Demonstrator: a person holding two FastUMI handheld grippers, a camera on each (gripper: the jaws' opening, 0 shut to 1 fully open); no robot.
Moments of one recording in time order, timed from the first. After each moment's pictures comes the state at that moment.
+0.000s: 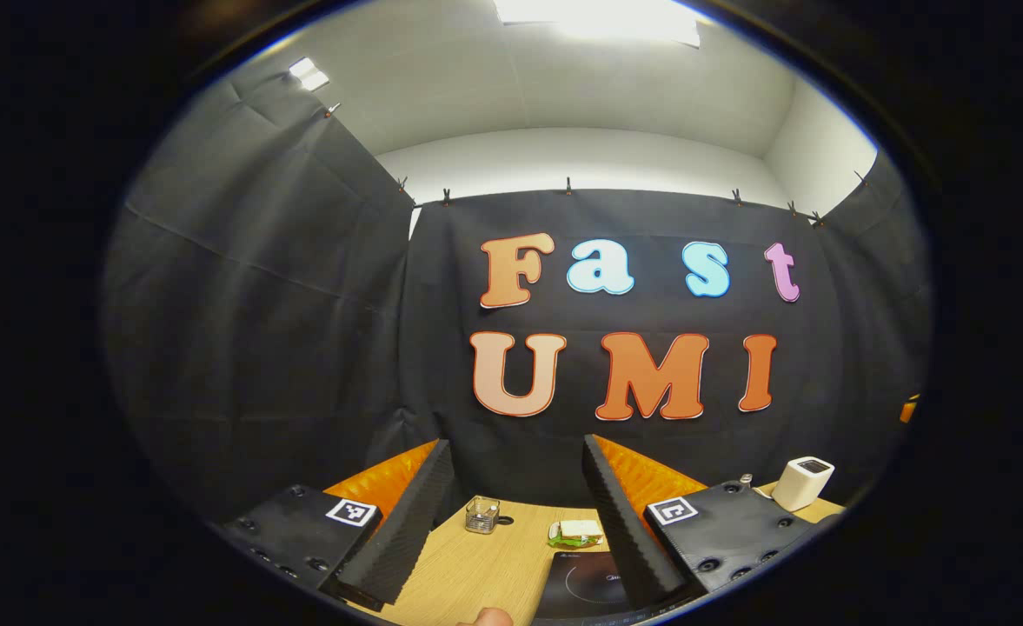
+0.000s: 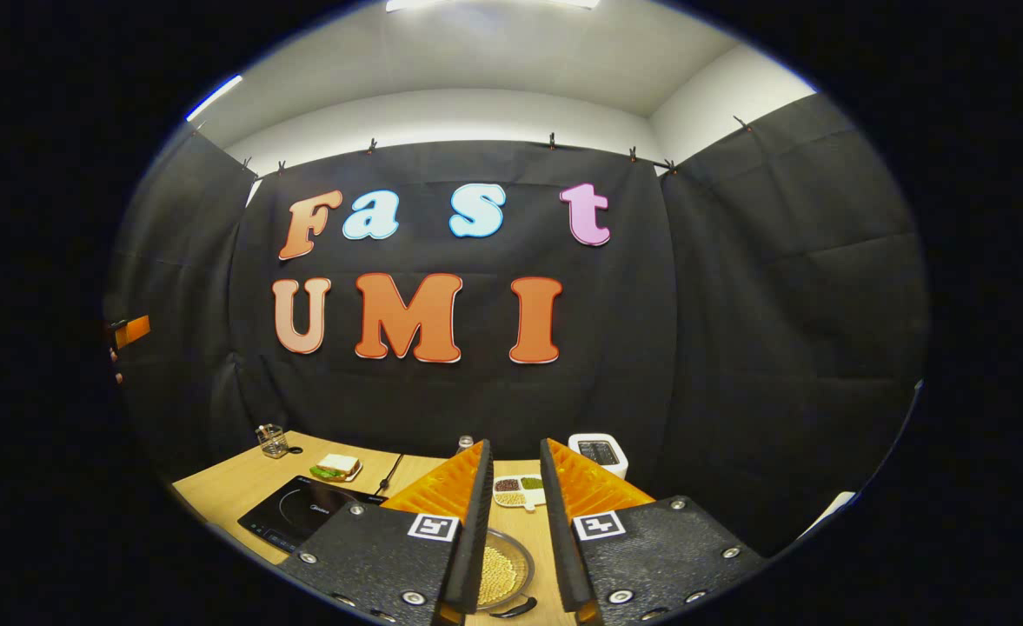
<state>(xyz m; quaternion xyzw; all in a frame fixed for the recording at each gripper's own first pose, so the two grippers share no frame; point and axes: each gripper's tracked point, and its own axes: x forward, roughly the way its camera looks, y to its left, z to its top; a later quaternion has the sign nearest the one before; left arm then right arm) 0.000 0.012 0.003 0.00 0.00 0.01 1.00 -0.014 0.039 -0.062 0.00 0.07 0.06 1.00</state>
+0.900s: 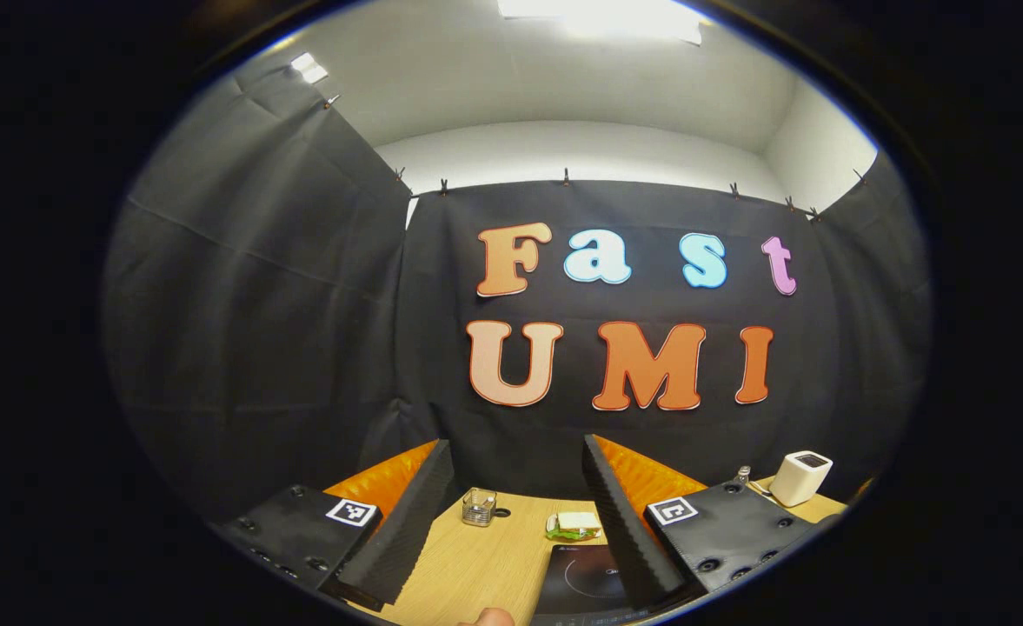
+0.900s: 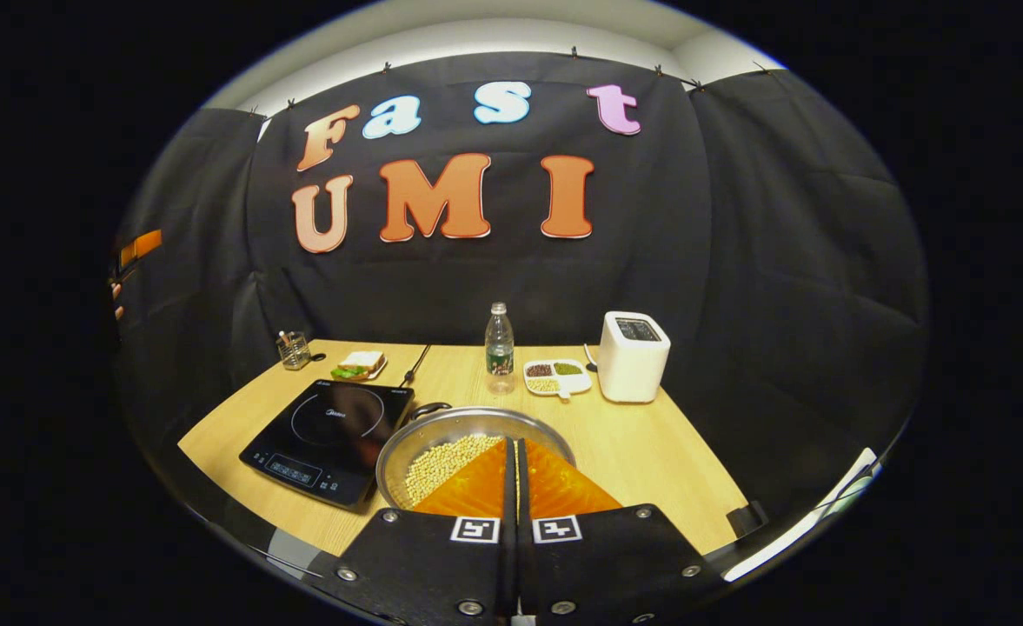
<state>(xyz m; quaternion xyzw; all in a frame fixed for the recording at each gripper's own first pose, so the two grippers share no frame) -0.001 0.012 -0.012 0.00 0.02 0.00 1.00 -0.063 0.067 -0.221 -0.02 0.25 0.10 0.96</state>
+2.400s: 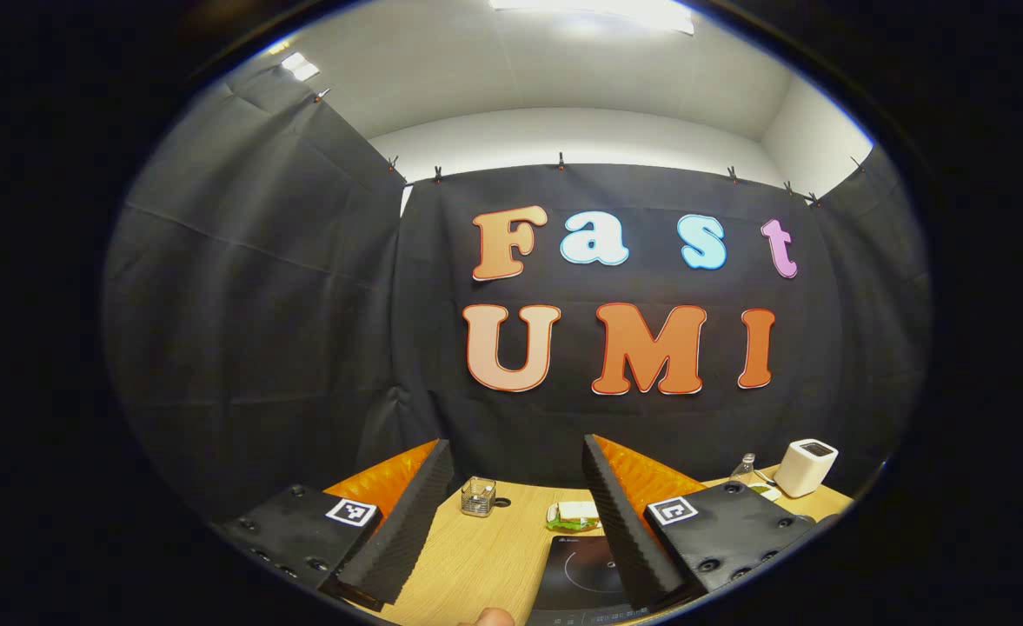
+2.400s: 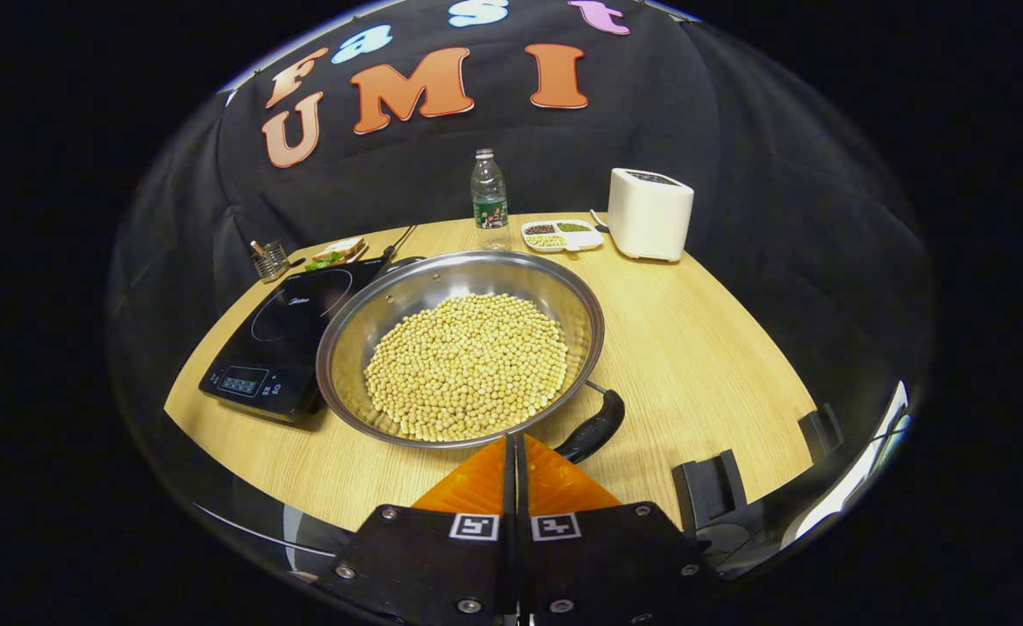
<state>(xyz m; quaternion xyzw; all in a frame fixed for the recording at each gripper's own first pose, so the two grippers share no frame) 0.010 -0.001 -0.038 0.00 0.04 0.00 1.00 -0.092 0.063 -0.378 -0.01 0.41 0.09 0.91</state>
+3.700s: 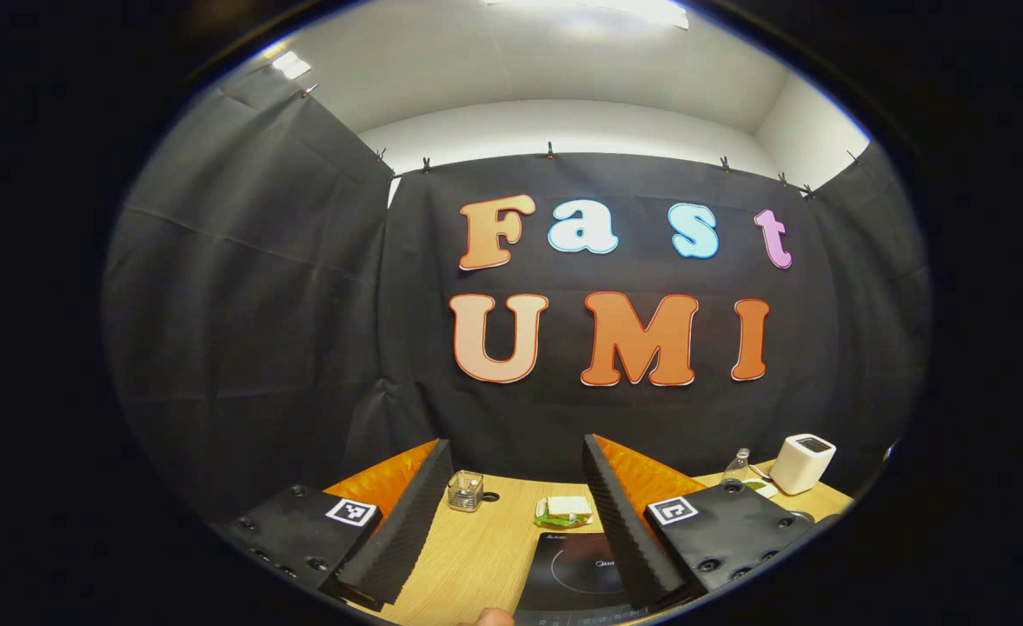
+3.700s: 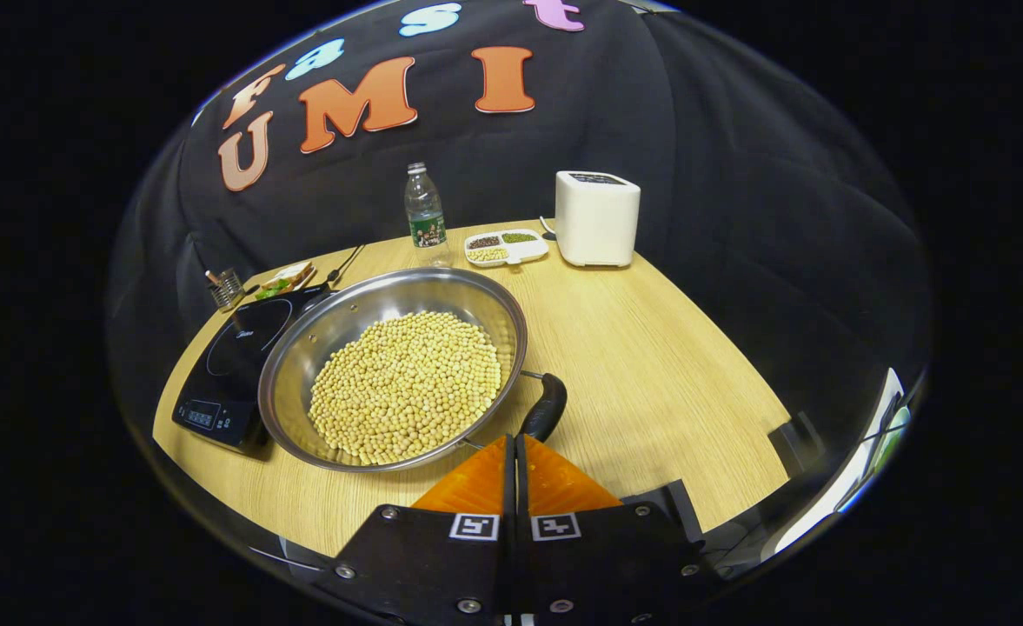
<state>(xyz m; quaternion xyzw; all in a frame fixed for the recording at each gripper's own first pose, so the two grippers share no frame) 0.025 -0.026 -0.054 0.00 0.06 -0.01 1.00 -0.056 0.014 -0.385 0.01 0.40 0.03 0.92</state>
